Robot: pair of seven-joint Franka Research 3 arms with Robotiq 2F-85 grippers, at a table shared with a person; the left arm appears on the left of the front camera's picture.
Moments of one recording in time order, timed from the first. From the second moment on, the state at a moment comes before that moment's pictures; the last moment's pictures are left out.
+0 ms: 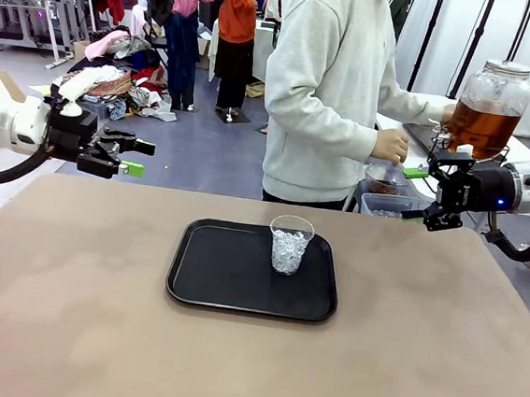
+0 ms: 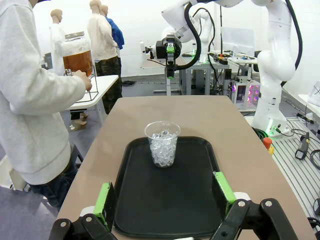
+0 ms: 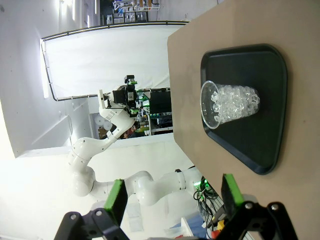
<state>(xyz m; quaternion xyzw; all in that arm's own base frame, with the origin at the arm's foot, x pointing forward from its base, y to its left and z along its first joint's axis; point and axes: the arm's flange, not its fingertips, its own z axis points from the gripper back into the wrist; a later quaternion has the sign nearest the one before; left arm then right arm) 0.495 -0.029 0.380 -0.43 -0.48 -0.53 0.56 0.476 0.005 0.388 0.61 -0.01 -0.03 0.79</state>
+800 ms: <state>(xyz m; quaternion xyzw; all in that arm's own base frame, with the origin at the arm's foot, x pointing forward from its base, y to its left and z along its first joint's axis) 0.495 -0.029 0.380 -0.43 -0.48 -0.53 0.56 0.476 0.005 0.388 0.61 -0.01 -0.03 0.79</state>
